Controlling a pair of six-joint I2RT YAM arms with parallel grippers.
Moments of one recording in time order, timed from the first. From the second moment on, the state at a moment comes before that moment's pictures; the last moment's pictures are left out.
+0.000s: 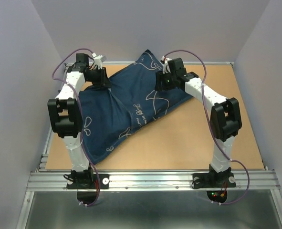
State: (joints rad) left arm 0.01 1.97 1.73 -0.70 0.66 0.06; right arm 0.44 1.96 1.70 -0.46 -0.21 0.18
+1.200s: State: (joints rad) left arm -0.09 1.91 1.29 -0.61 0.67 0.26; right arm 0.40 1.75 1.49 -0.48 -0.31 0.24
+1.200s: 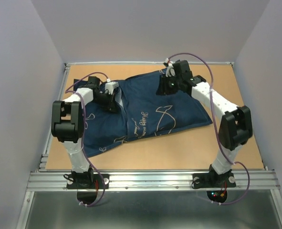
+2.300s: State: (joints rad) left arm -0.01 1.65 1.14 -0.42 0.81 0.06; right arm 0.70 2.27 1.98 -0.49 -0.32 0.39
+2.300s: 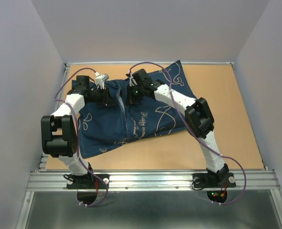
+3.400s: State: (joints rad) left arm 0.17 1.44 1.06 -0.34 0.80 0.01; right arm 0.63 2.22 1.87 -0.32 -0.72 0.53
